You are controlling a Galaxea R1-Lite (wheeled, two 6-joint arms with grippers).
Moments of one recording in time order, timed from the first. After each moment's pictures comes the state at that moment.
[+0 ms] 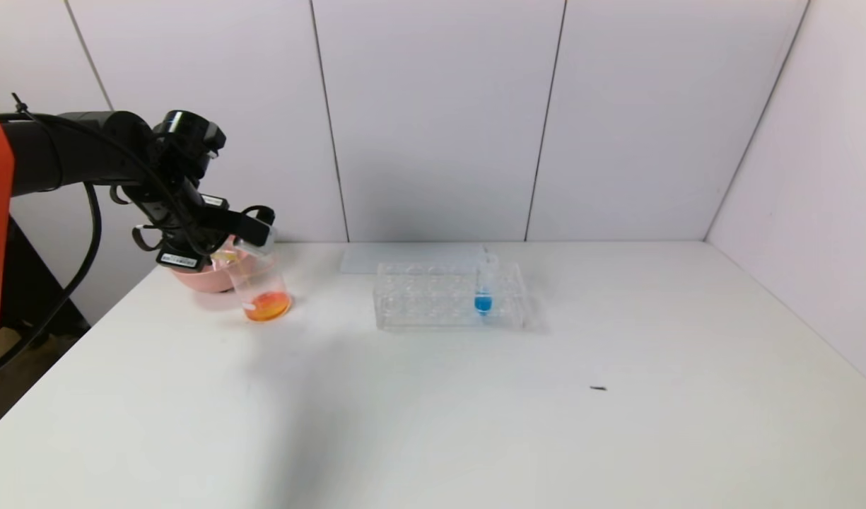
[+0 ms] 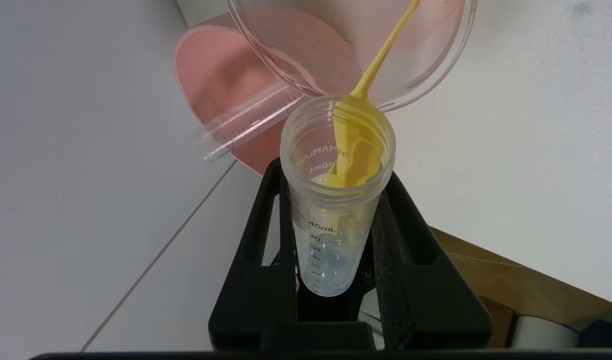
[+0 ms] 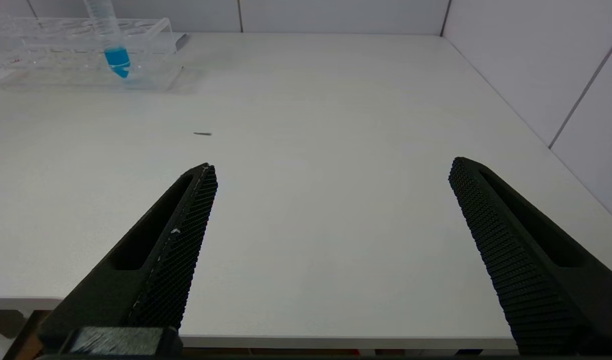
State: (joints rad) left arm -0.03 2.15 -2.00 0.75 0.25 1.64; right arm 0.00 0.00 0.00 0.00 0.00 0.00
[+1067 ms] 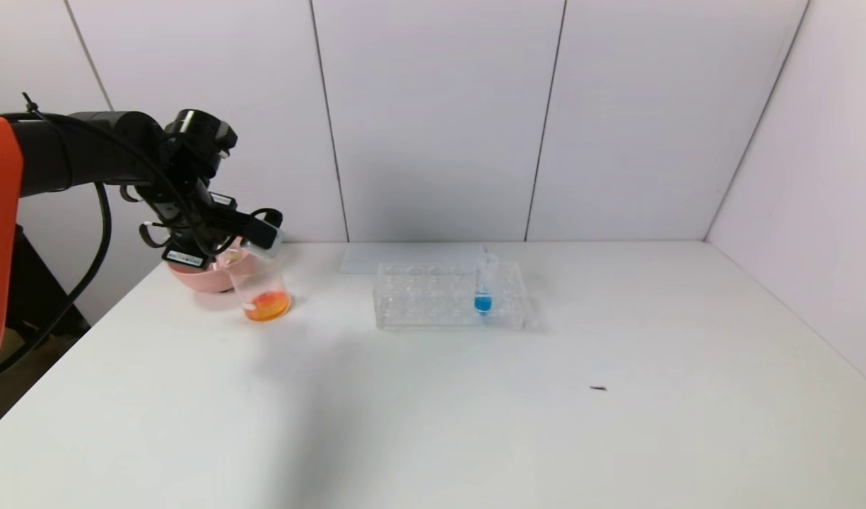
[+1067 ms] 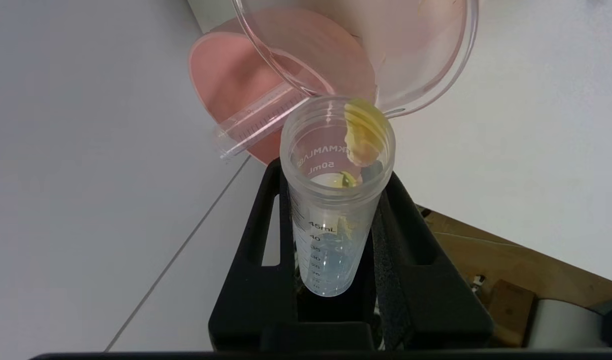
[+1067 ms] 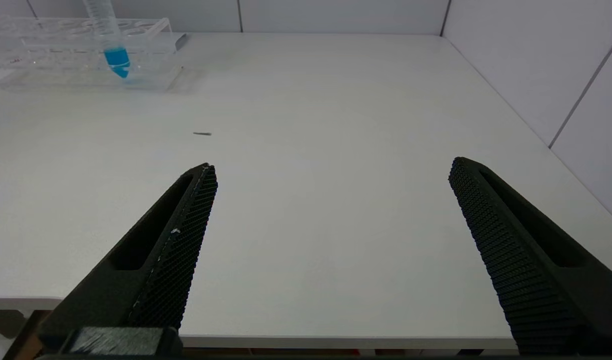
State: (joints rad) left arm -0.06 2.15 -2.00 0.73 0.31 1.67; right arm 0.00 0.00 0.00 0.00 0.00 0.00
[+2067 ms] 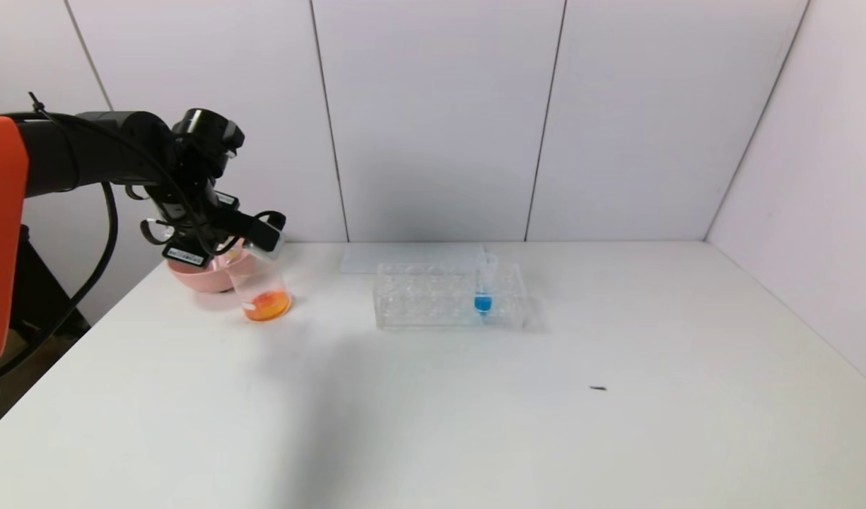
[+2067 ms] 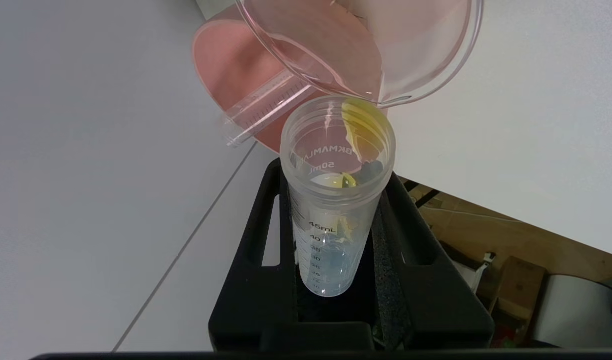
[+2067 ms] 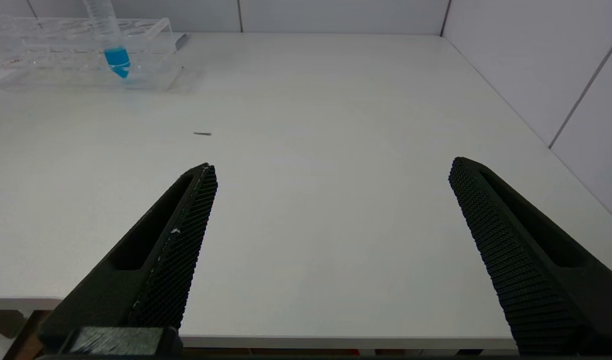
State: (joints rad) left arm -0.08 2.15 -2.00 0.73 0.38 1.69; right arm 0.00 0.00 0.00 0.00 0.00 0.00
